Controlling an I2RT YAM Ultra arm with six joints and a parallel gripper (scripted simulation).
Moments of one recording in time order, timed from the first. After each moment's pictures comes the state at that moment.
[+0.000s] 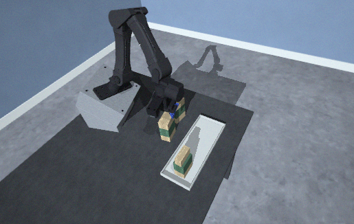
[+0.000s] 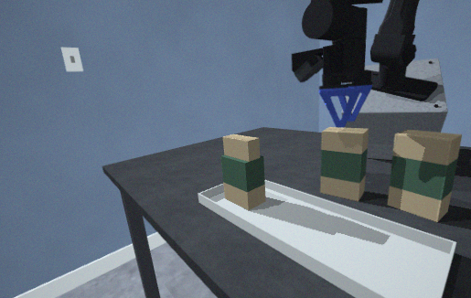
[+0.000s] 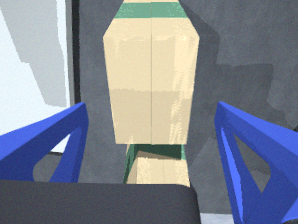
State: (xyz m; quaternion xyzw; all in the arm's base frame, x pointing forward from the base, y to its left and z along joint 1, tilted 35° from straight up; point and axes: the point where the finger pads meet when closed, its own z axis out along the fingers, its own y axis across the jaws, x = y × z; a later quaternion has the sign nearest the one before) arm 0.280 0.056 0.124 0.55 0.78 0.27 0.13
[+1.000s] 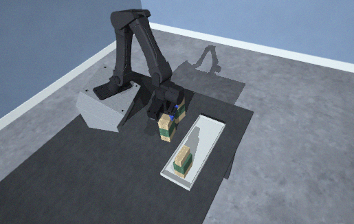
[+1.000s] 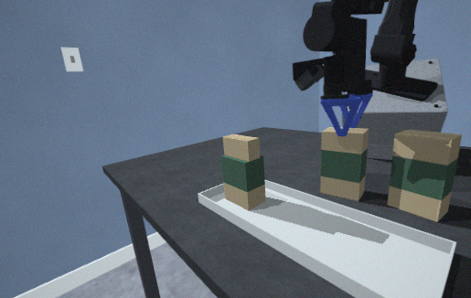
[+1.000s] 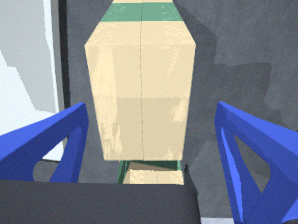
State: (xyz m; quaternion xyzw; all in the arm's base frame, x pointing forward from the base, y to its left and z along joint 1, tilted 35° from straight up) arm 0.284 0.062 0.107 0.55 0.78 0.26 0.13
